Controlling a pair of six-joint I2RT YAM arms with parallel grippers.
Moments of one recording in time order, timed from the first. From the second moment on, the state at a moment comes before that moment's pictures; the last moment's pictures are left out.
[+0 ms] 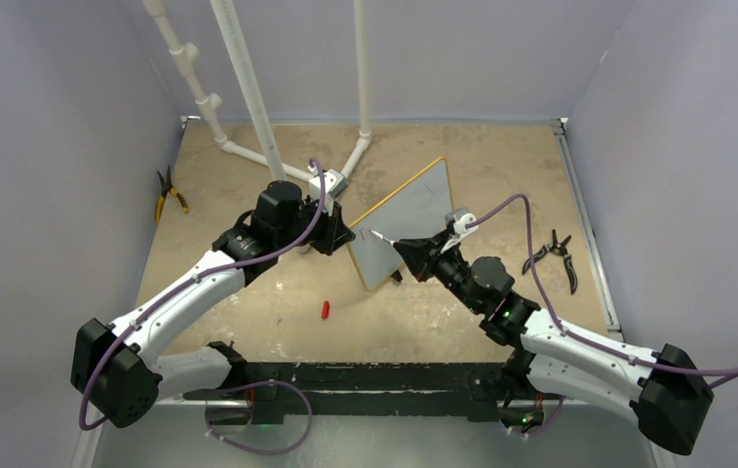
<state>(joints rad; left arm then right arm) -0.60 1.16 0.91 -0.23 0.32 -0.17 0.87 0.87 0.39 0.50 0.17 0.37</state>
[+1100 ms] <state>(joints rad) -0.60 1.16 0.91 -0.22 0.31 -0.17 0.87 0.89 0.39 0.50 0.16 0.37</state>
